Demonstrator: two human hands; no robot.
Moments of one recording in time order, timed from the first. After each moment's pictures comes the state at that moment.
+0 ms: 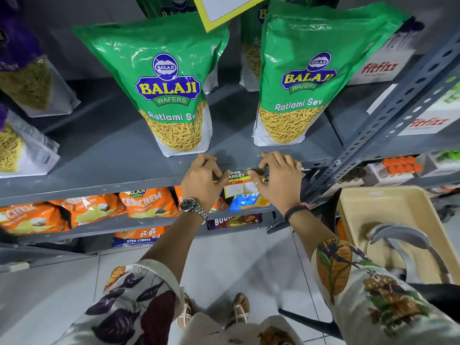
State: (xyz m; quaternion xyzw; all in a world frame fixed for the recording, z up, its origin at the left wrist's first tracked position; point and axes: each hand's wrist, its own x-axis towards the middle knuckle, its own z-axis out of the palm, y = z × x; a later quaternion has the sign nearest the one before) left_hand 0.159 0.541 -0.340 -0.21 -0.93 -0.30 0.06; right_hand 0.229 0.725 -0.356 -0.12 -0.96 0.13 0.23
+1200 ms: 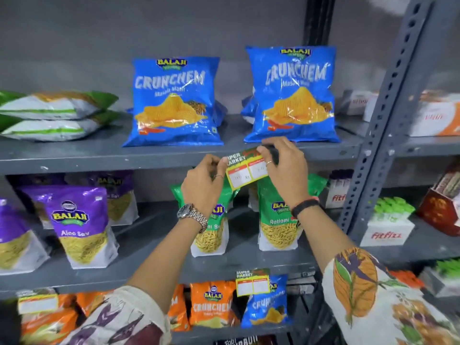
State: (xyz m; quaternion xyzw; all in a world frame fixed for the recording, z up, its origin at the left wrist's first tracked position) left_hand 0.161 0.525 -0.054 -0.20 -0.81 -0.46 0.29; right_hand 0.208 0.696 -0.033 0.00 -0.83 0.24 0.51
